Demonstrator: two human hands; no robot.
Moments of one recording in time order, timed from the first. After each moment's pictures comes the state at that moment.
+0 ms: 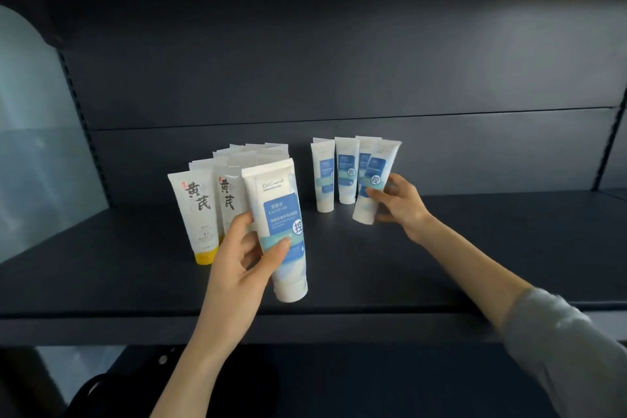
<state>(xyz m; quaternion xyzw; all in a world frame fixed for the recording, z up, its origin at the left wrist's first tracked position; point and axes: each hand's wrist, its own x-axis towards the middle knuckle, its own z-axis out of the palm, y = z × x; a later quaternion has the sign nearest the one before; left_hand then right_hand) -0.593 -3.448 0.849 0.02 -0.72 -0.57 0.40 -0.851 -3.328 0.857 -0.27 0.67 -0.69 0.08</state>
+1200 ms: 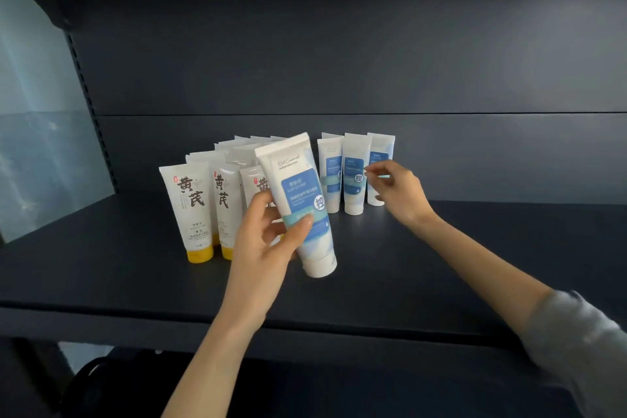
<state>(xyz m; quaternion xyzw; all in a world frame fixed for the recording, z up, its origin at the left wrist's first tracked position) -0.642 -3.438 0.861 0.04 -0.68 -0.59 0.43 -0.868 -3.349 0.875 -0.36 0.76 -0.54 -0.06</state>
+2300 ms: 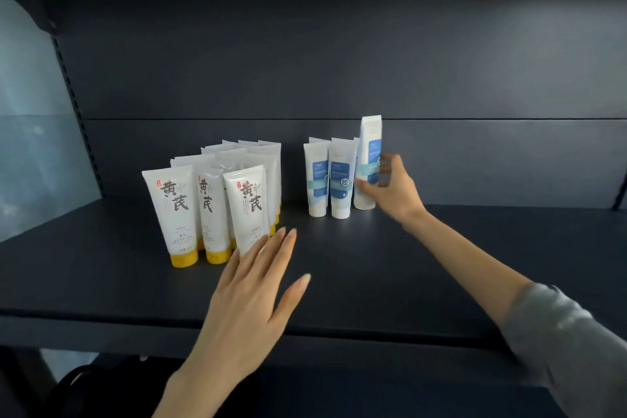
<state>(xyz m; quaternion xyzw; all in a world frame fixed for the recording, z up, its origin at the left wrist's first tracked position) -0.625 -3.431 0.822 0.12 -0.94 -0.06 0.32 -0.878 -3.336 0.880 -0.33 0.74 -0.58 -0.06</state>
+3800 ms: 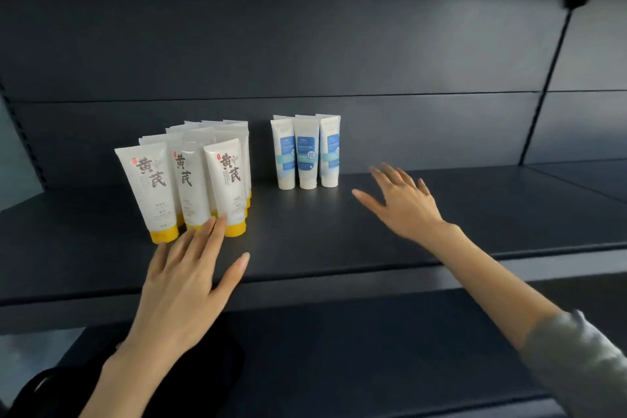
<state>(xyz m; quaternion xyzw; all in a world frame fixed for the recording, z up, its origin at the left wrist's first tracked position) -0.570 -3.464 0.819 0.18 -0.95 -0.02 0.26 -0.804 -3.249 0.852 -0.29 0.93 -0.14 -0.15</state>
